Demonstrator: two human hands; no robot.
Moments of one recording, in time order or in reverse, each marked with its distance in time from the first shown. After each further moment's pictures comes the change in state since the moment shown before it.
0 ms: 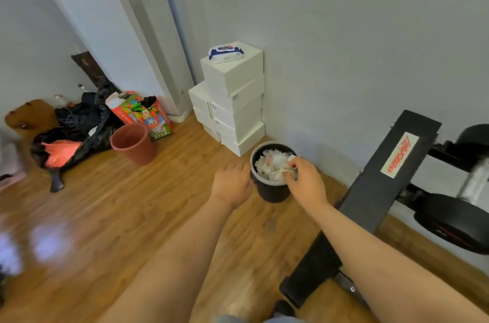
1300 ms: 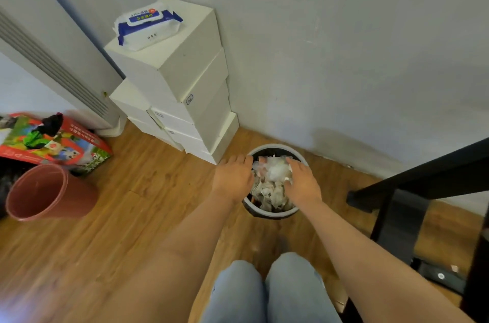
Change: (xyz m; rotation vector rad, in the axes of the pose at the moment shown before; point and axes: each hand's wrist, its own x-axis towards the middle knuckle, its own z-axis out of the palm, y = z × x) left_hand 0.365 -0.102 0.163 0.029 -0.140 0.304; right_hand 0.275 0.147 0.216 -0.130 -0.202 0.511
